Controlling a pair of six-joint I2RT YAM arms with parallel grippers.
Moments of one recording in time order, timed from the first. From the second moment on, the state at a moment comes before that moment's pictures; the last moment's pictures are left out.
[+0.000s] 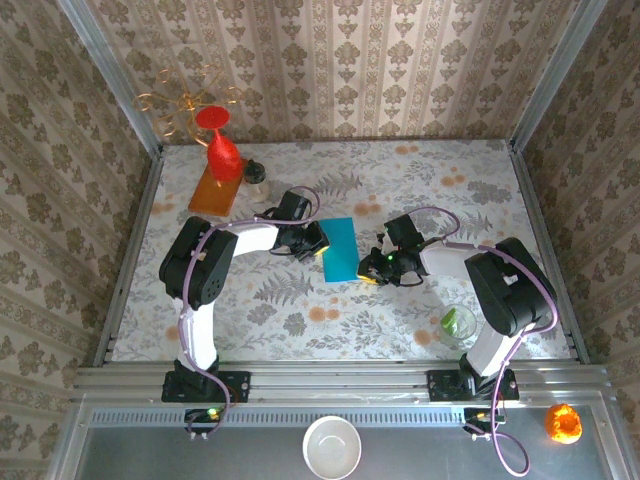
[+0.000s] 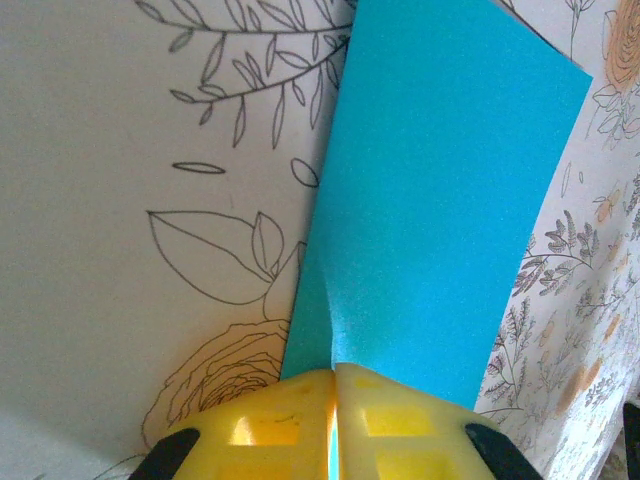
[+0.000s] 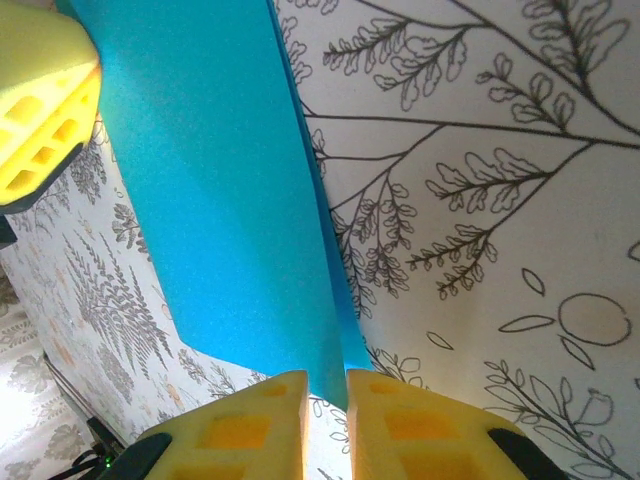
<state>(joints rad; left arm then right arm) -0.57 1.98 1.15 -0.16 0.41 -0.96 0.41 1.71 0.79 -0.15 -0.52 0.82</state>
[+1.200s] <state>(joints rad) -0.55 2.01 1.22 -0.17 0.42 -0.86 0.36 1.70 0.77 -0.09 -0.60 0.84</state>
